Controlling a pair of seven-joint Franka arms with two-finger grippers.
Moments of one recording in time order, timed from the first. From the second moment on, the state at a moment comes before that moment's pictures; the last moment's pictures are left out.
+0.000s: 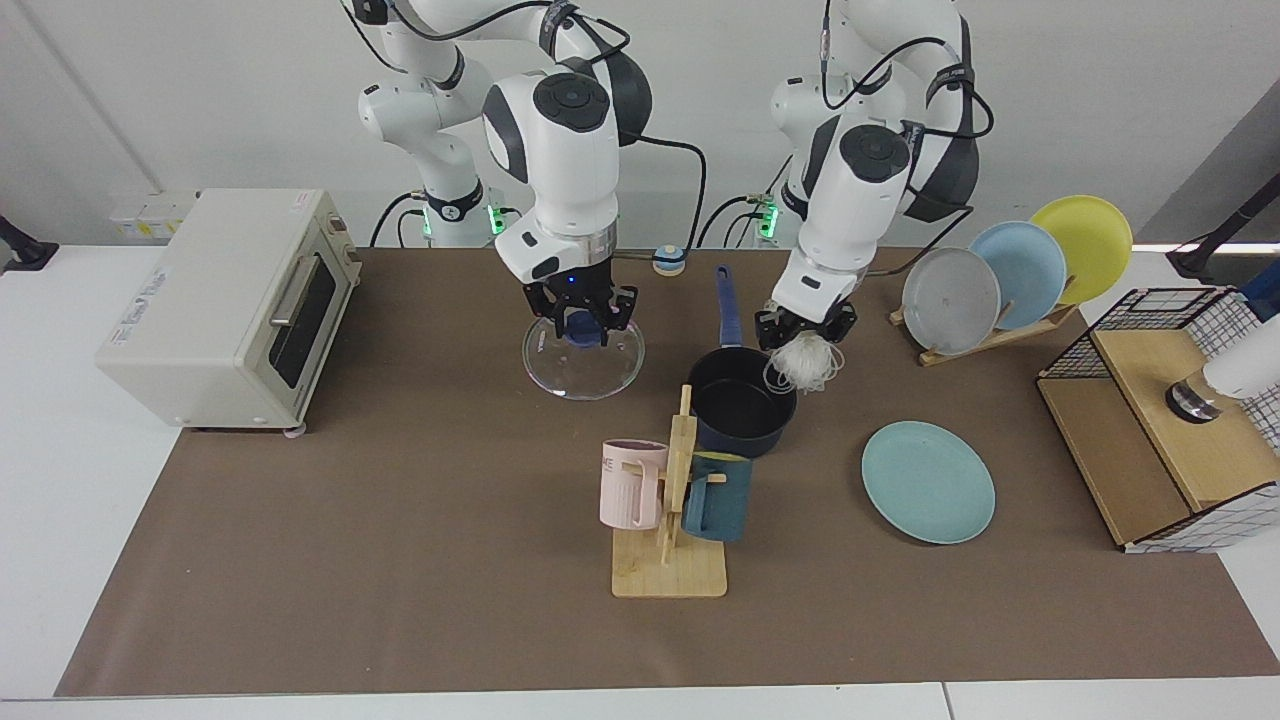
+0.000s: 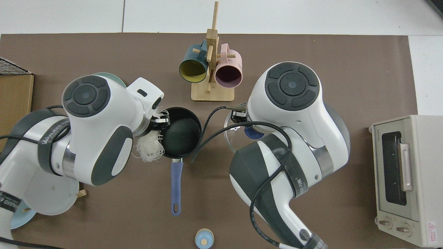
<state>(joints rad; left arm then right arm) -0.10 0.11 -0.28 -1.86 0.01 1.97 -0.49 0.49 0.25 -0.02 -1.53 -0.02 1.78 0.71</state>
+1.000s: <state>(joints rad) -0.10 0.33 -0.40 -1.84 0.10 2.09 -0.62 0.48 0.25 -0.02 -1.53 -0.02 1.77 0.68</state>
